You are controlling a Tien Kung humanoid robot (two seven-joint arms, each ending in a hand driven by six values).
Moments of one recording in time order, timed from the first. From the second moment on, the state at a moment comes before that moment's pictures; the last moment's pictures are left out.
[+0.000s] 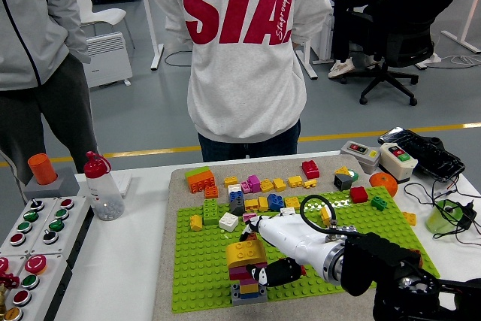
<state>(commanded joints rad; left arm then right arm) -0.12 0.05 -1.37 -0.18 1.50 0.08 0.24 0.83 -0.42 0.49 1.78 -1.66 0.10 -0.65</state>
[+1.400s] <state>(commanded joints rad) -0.11 0.05 -1.37 -0.18 1.51 0.08 0.24 0.78 -0.43 0.55 1.78 -1.61 0.08 -0.57</state>
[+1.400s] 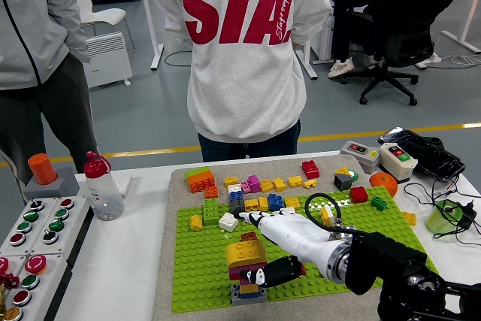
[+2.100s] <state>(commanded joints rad) -0.12 0.05 -1.38 -0.18 1.51 0.08 0.24 0.73 -0.50 0.63 1.78 -1.62 -0.26 -0.20</state>
